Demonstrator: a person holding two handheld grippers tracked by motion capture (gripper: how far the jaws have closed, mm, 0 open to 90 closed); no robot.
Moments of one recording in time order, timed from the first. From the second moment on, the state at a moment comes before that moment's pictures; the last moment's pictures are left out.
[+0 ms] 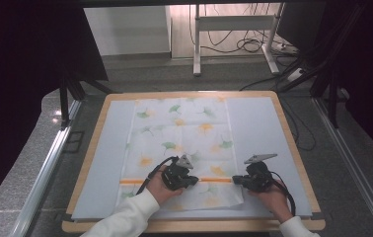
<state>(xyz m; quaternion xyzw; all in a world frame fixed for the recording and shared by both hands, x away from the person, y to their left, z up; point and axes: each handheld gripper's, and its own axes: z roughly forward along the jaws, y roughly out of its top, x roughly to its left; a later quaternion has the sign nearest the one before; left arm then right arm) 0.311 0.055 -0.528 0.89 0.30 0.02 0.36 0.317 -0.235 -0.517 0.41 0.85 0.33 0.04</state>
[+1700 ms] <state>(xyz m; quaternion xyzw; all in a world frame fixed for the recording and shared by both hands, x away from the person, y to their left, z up) 0.301 0.113 -0.530 0.88 0.33 0.02 0.35 0.317 -0.236 -0.517 0.41 0.85 0.34 0.04</state>
